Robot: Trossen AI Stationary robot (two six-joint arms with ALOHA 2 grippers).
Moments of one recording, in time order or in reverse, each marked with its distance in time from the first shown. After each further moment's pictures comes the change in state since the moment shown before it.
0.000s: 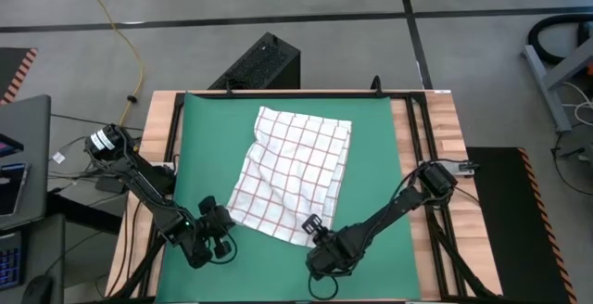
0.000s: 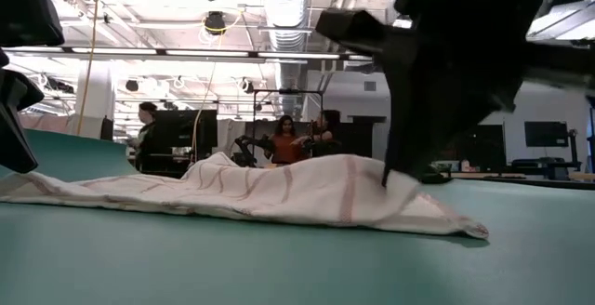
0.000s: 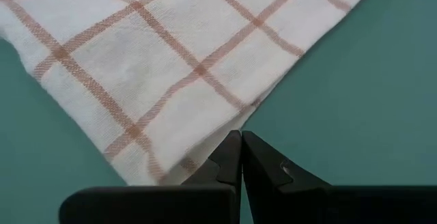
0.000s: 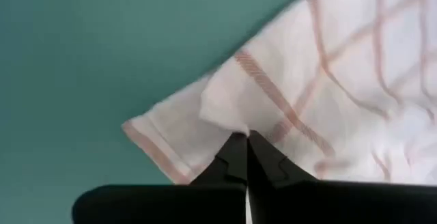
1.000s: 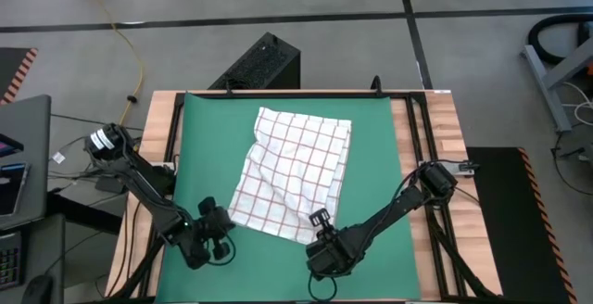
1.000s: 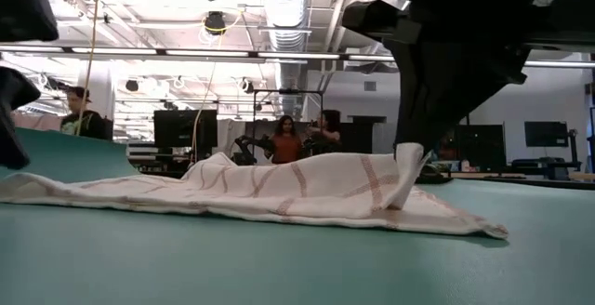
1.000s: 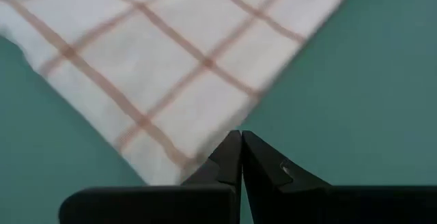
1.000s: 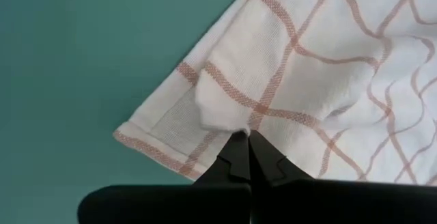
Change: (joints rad) left arm -0.010 -0.006 -0.001 0.018 -0.013 0.002; right arm 0.009 0.000 0.064 -0.141 0.005 0.296
